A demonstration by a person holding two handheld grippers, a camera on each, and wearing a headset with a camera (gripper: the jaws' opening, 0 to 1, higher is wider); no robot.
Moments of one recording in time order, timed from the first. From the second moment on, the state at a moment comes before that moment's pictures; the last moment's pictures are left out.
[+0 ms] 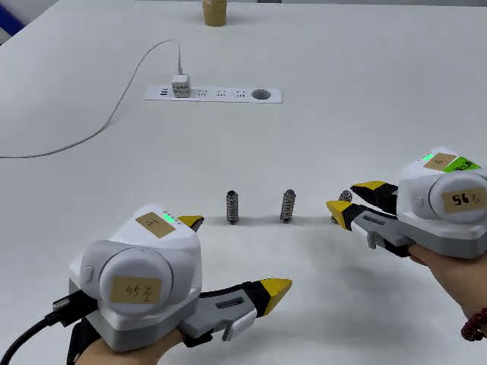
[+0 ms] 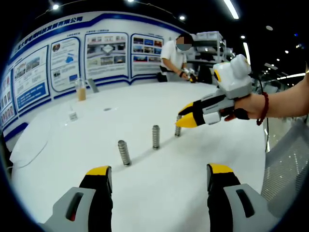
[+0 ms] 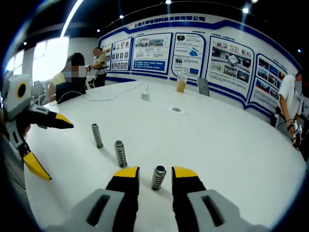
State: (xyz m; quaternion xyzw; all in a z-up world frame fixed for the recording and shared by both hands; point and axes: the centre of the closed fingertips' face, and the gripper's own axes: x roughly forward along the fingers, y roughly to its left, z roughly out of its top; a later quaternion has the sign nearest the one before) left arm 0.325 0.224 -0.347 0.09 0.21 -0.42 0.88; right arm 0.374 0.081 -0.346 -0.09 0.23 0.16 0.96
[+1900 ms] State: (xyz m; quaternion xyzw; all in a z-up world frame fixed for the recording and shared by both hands) left arm 0.315 0.273 -0.313 0.09 0.23 -0.38 0.89; right arm 0.279 0.106 -0.309 0.01 0.26 0.21 0.94
